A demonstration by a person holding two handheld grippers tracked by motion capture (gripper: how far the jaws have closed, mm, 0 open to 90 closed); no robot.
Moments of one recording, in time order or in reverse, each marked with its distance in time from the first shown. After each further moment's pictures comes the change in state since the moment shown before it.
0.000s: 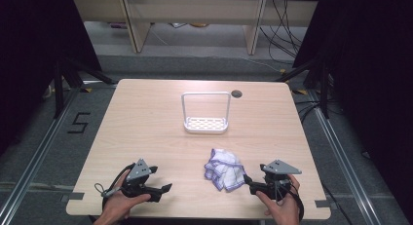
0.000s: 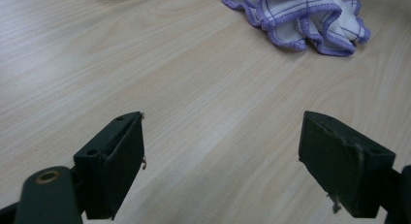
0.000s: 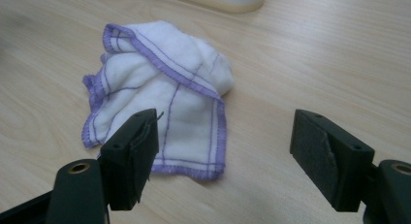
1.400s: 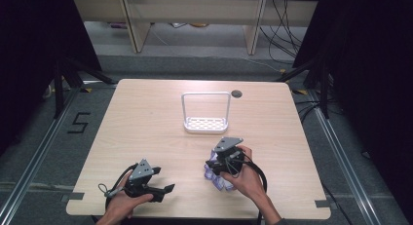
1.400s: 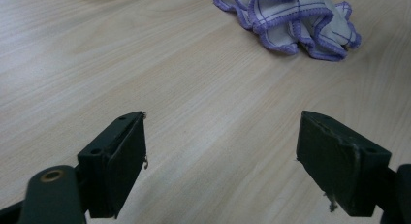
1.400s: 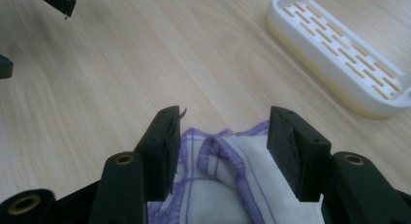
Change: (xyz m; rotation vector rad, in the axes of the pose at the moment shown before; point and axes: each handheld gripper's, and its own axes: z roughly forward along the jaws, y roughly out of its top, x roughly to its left) left arm -0.001 0.001 0.006 -0.009 -0.033 -0.012; right arm 0.062 0.086 0.082 0.150 0.168 -0.366
